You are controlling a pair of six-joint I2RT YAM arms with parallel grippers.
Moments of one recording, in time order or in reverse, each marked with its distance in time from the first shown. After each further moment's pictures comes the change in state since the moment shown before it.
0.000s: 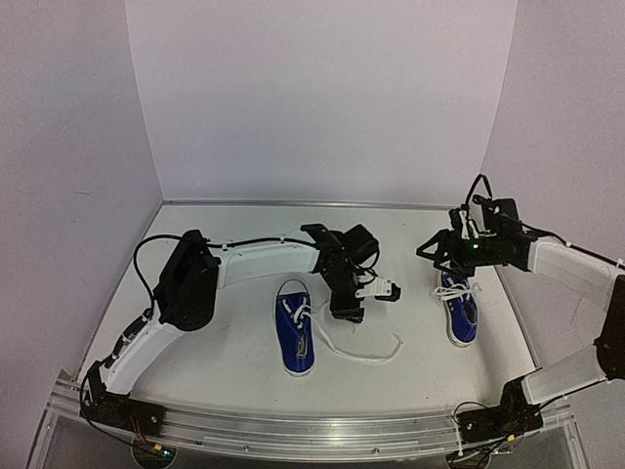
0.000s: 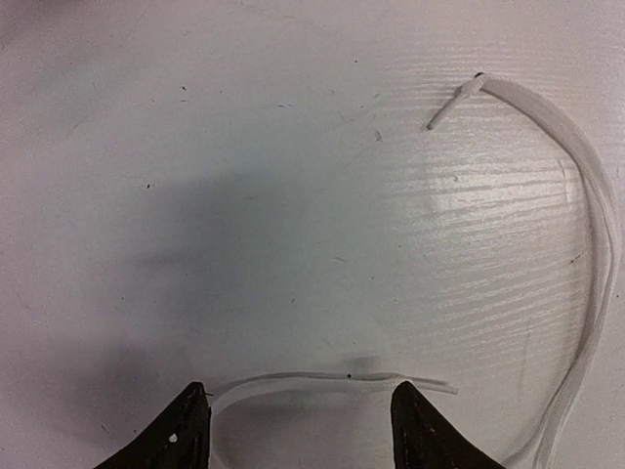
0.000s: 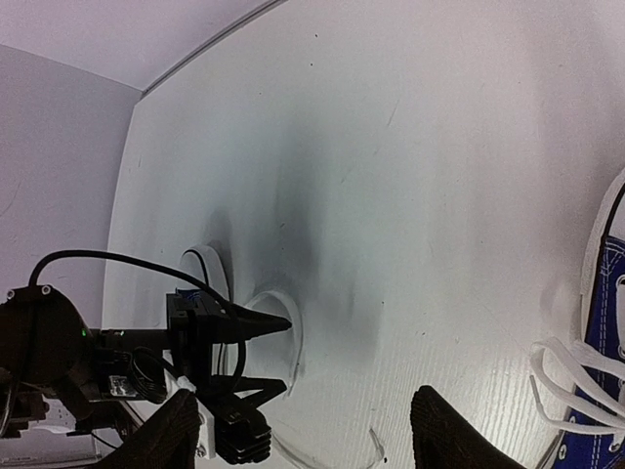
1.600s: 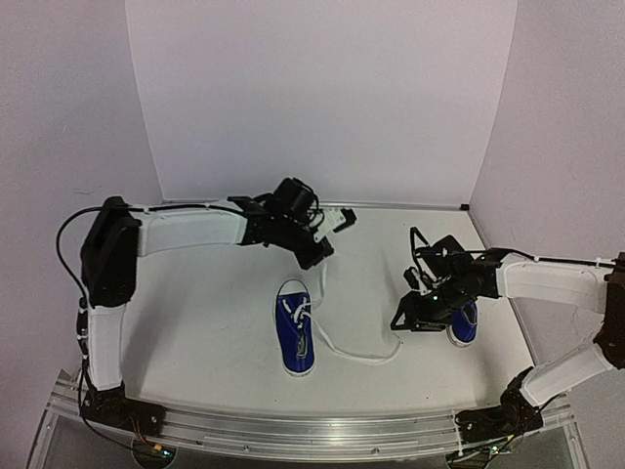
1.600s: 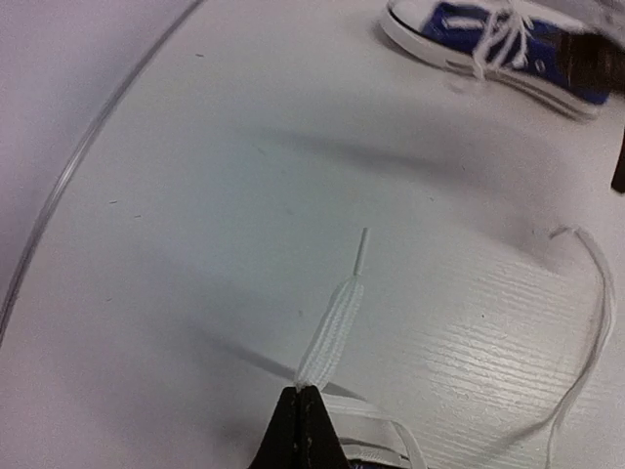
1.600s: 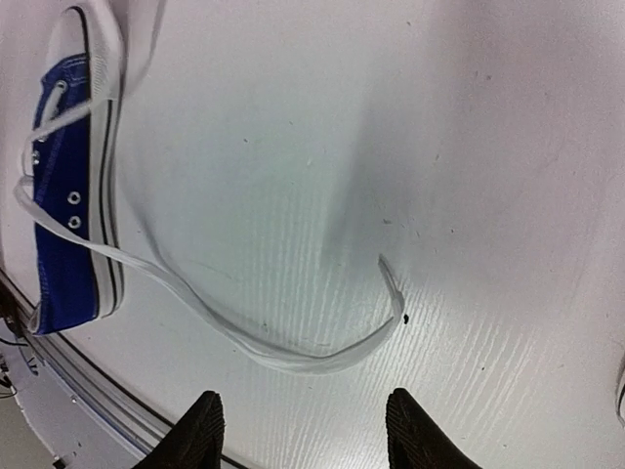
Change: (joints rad) left arm 0.161 -0.450 -0.570 0.498 -0.031 -0.326; right arm 0.422 0.059 -0.068 -0.253 0.261 0.048
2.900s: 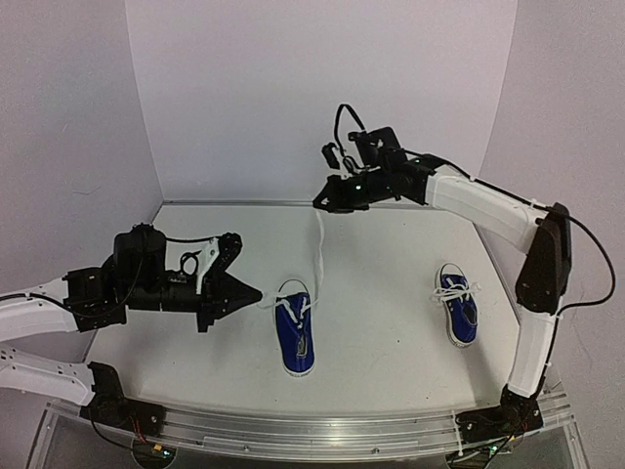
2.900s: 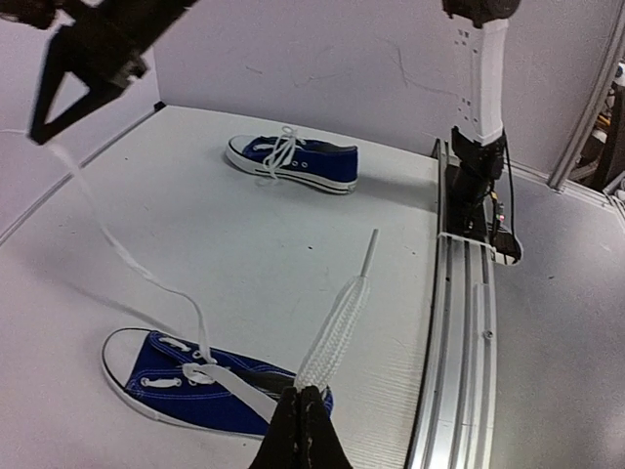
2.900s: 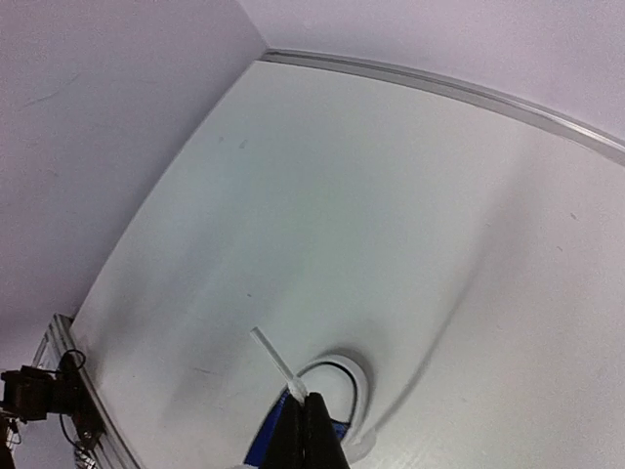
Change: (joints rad) left arm -0.123 -1.153 -0.989 0.277 0.159 -0.321; right arm 0.093 0.561 1.028 0.066 0.012 -0.209
